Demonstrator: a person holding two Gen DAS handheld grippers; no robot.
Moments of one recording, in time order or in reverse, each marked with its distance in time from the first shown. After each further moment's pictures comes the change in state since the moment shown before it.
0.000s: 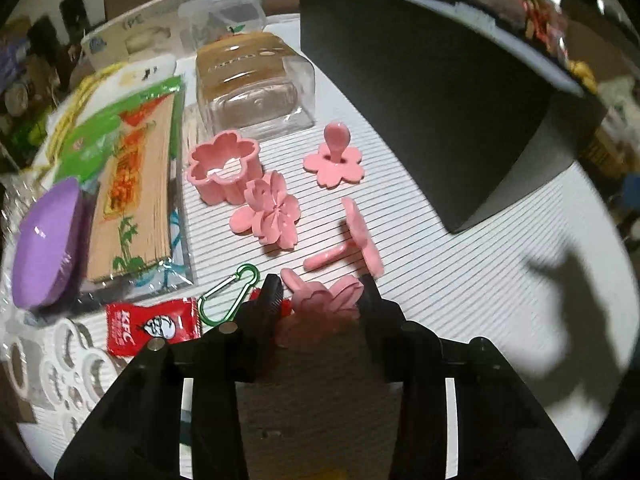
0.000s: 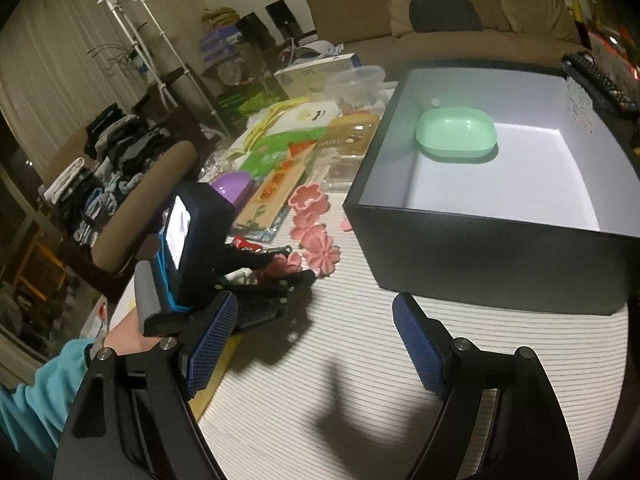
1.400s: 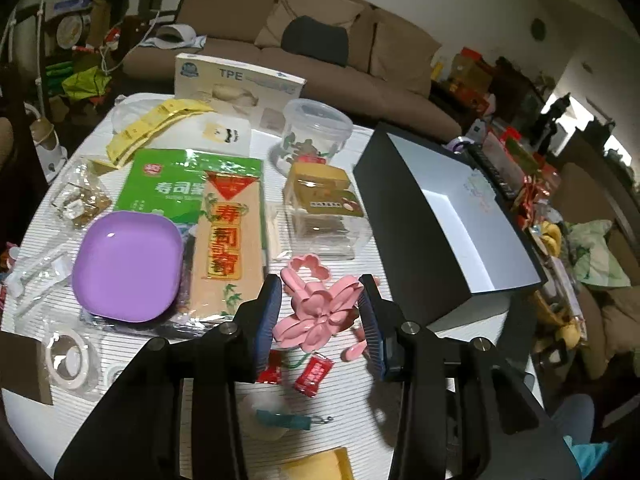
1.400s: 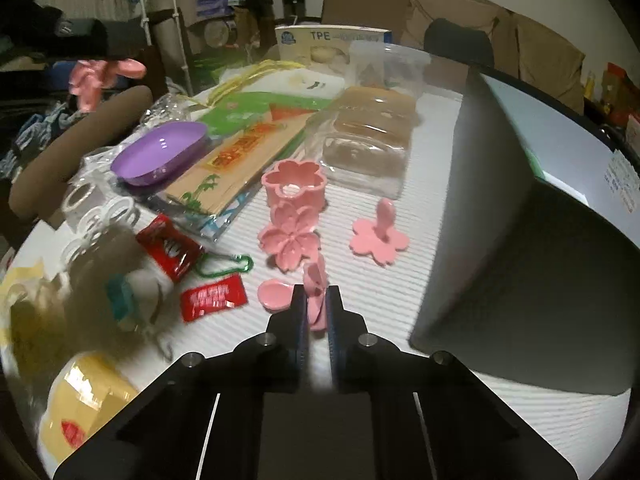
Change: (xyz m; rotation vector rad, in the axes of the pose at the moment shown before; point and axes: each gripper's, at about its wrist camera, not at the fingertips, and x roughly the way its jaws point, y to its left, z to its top) left arm -0.114 0.099 0.034 -0.298 -0.239 -0.142; right arm 0.129 0.035 -0.008 -0.239 -0.004 -0.271
